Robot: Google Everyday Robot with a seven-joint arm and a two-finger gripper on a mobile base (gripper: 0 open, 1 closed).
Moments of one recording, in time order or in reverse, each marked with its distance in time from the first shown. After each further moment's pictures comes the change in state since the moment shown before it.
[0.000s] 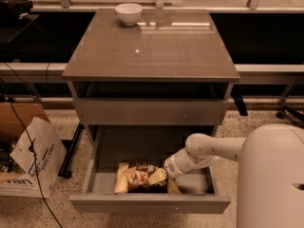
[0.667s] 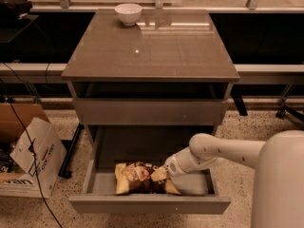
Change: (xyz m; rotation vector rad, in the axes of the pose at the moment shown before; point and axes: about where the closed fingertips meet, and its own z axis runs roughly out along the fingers) arm -0.011 0.017 -0.019 -0.033 -0.072 -0.009
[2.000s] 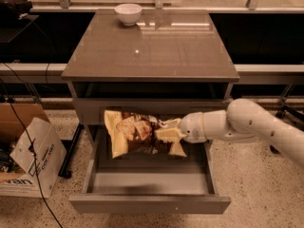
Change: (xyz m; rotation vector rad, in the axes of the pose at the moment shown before) arm -0.120 0.126 -0.198 -0.119 -0.425 -0.418
